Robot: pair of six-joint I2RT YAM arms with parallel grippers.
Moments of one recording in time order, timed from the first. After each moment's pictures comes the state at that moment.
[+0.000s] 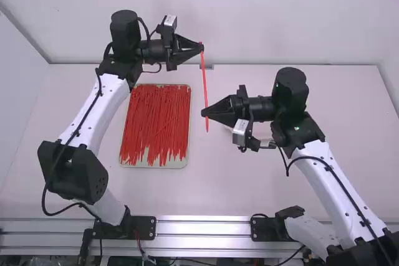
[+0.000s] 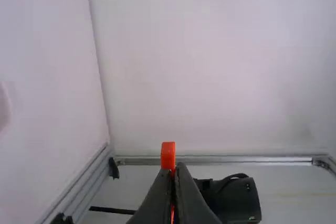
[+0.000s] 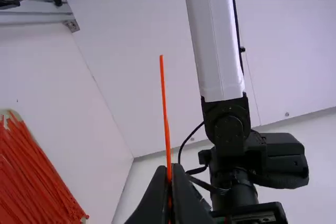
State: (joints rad) left arm -0.13 1.70 1.61 -0.05 1.21 -1.27; right arm 0.34 1.19 1.04 0.00 -1.32 -1.40
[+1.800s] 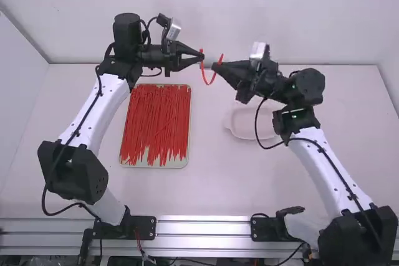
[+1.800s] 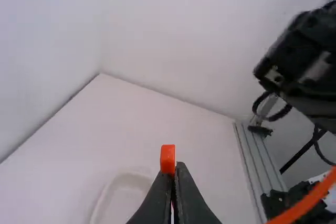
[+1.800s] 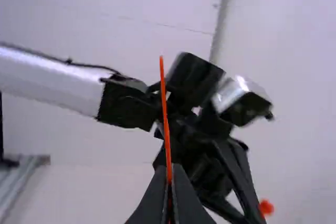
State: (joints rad) left arm -0.14 1.70 1.61 -0.17 1.30 0.01; right arm 0.23 1.32 1.04 0.70 -1.05 0.32
